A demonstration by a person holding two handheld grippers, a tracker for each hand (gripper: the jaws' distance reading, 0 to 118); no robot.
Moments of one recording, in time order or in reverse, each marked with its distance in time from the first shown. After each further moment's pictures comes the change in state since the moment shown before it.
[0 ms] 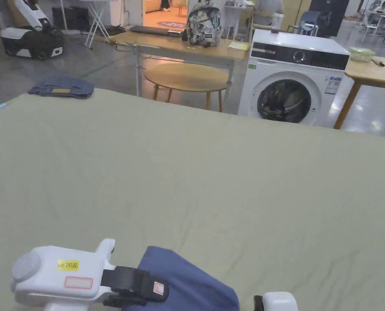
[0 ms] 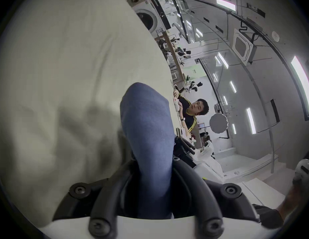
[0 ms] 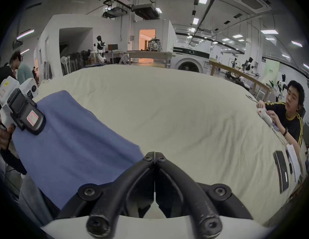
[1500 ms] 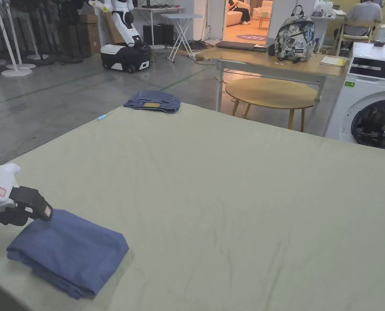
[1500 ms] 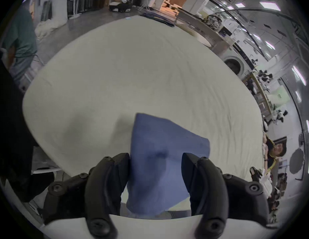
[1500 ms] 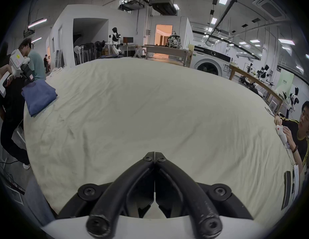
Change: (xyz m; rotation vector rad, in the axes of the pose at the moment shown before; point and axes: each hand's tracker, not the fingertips) left arm -0.071 0.140 0.363 0.284 0.917 0.111; right arm -0.058 0.027 -0.045 -0.056 0.079 0.082
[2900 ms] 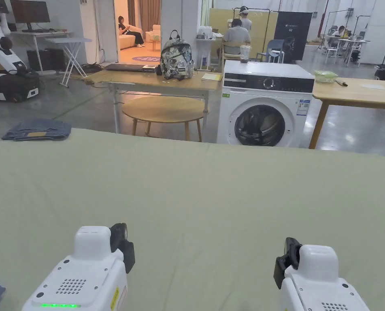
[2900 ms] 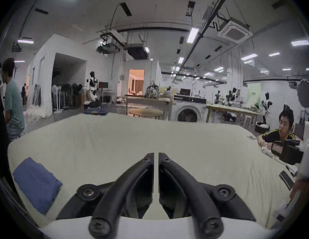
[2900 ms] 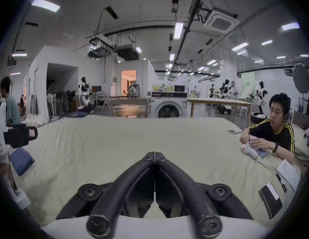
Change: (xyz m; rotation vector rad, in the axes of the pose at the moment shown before) left arm 0.393 -0.246 -0.060 0.889 -0.180 -0.406; right arm 0.113 0.060 0.070 0.488 -0.286 -0.212
